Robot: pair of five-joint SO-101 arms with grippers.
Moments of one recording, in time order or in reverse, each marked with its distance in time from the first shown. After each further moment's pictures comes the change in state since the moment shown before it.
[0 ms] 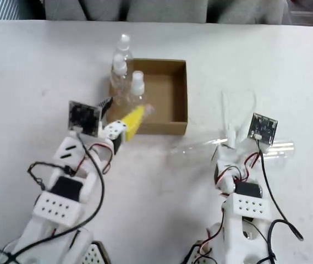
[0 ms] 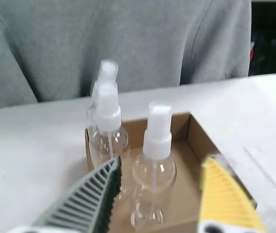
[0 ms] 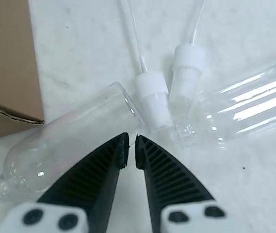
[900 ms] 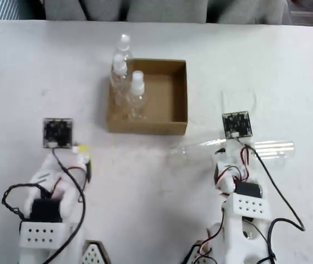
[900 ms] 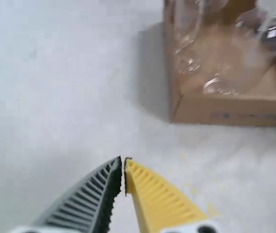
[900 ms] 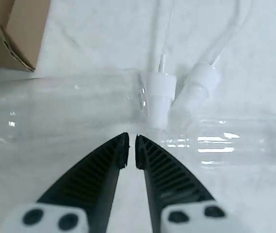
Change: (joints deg) left arm -17.4 -21.4 8.1 43.8 0.0; right arm 0.0 0.0 -0.2 0.9 27.8
